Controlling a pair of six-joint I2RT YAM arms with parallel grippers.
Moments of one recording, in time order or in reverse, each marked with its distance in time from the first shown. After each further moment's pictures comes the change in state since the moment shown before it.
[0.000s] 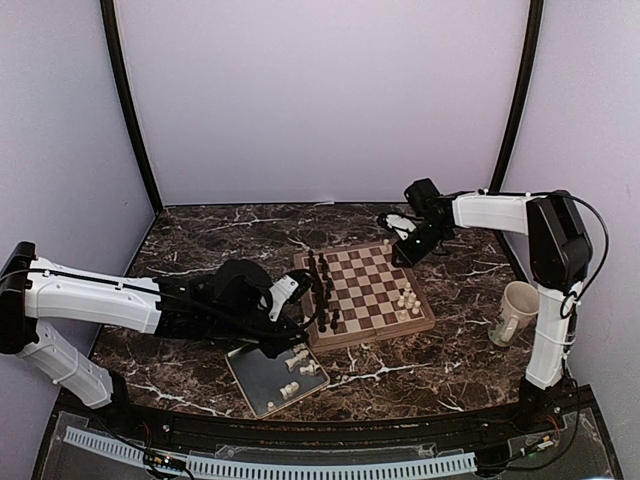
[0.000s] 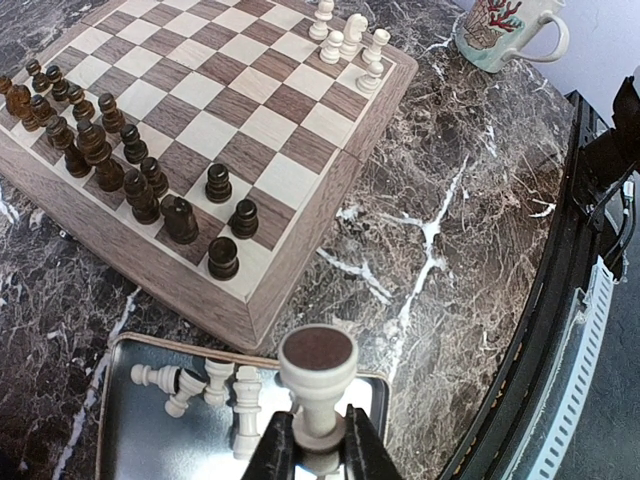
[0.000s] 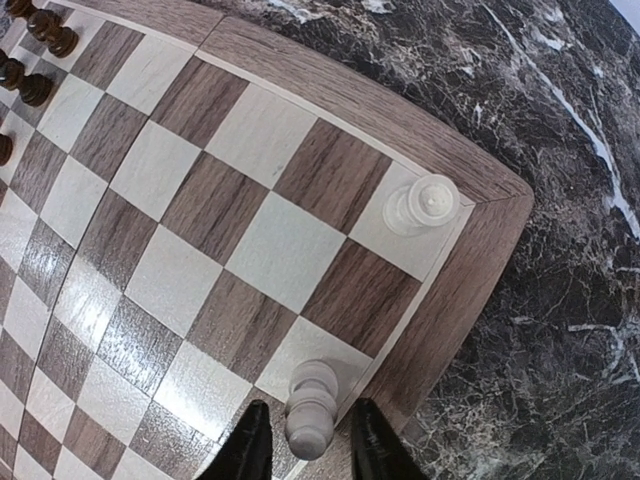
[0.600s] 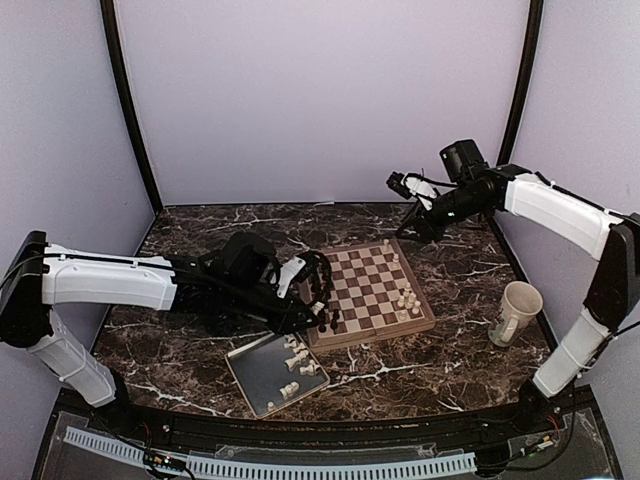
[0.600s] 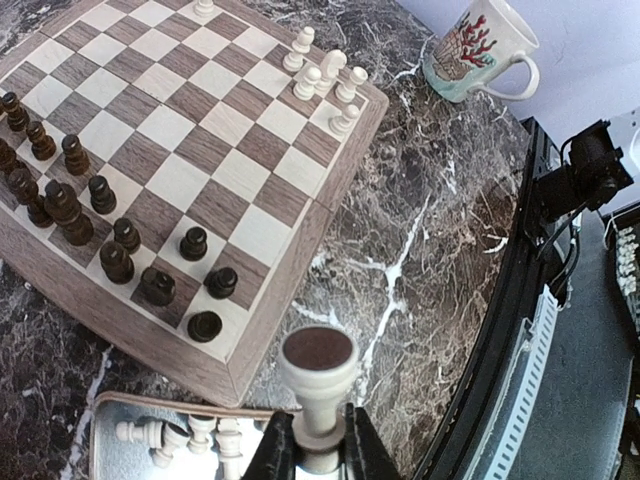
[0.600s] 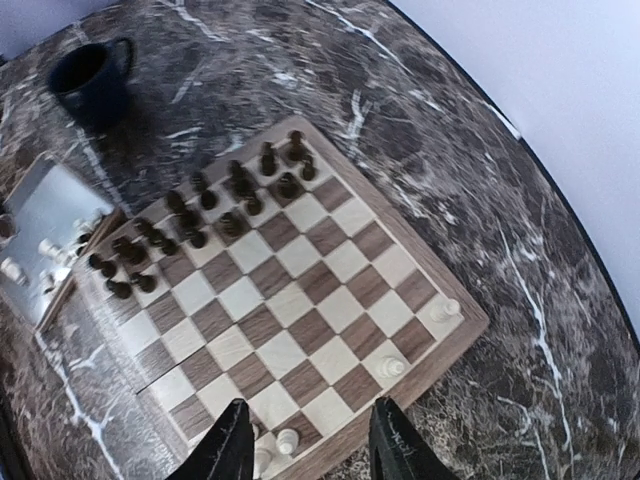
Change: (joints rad) left arm 0.114 0.092 0.122 -0.019 0.216 0.000; right arm 0.000 -0.376 -0.049 -0.087 -0.262 -0.230
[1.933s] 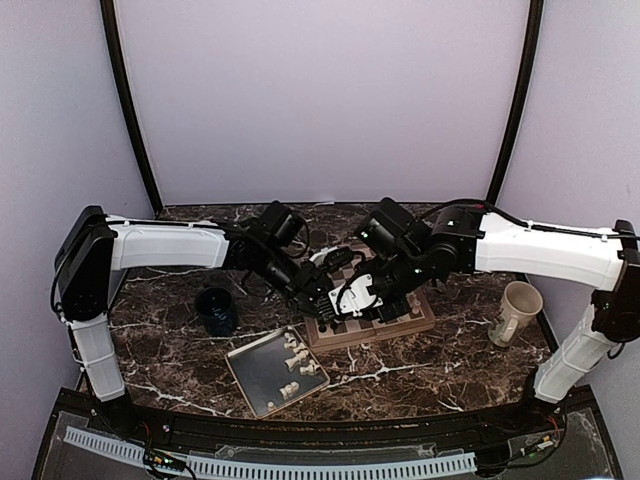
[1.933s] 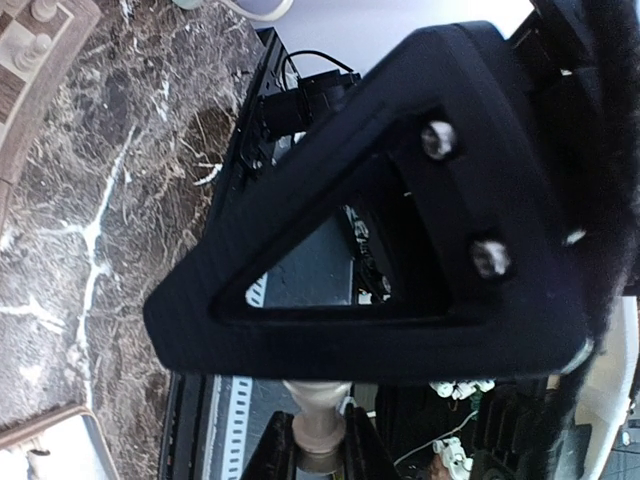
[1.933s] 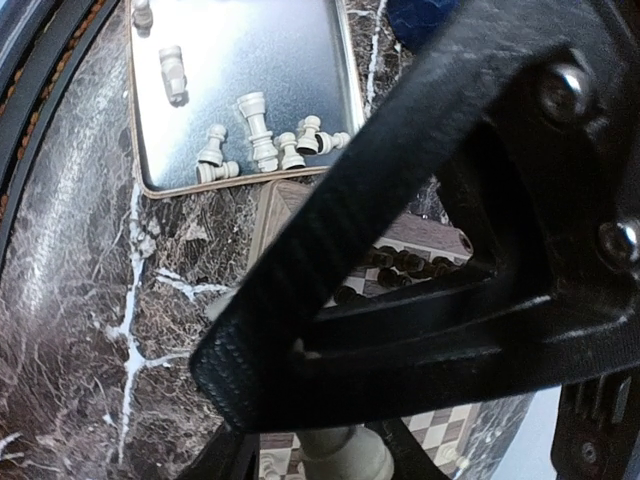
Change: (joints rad) left arm 0.148 0.360 0.402 -0.190 0.954 -0.133; right arm 0.621 -0.050 -0.079 -0.134 0.383 -0.485
